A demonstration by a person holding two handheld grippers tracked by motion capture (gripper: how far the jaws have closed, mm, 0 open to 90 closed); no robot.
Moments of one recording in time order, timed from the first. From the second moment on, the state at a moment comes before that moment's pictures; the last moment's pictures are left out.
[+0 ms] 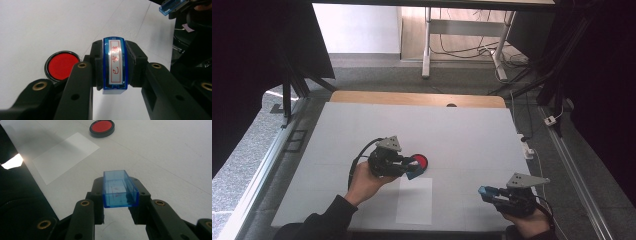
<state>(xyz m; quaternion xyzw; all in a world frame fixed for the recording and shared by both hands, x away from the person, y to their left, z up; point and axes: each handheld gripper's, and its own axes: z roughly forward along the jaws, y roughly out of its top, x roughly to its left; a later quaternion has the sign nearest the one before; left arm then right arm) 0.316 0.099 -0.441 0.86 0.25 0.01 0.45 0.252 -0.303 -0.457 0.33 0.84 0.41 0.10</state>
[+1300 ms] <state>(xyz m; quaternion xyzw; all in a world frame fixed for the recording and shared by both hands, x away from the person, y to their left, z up) 0.297 0.090 -0.462 0.87 0.26 0.02 0.41 0.252 -0.302 -0.457 0.34 0.84 0.41 0.10</state>
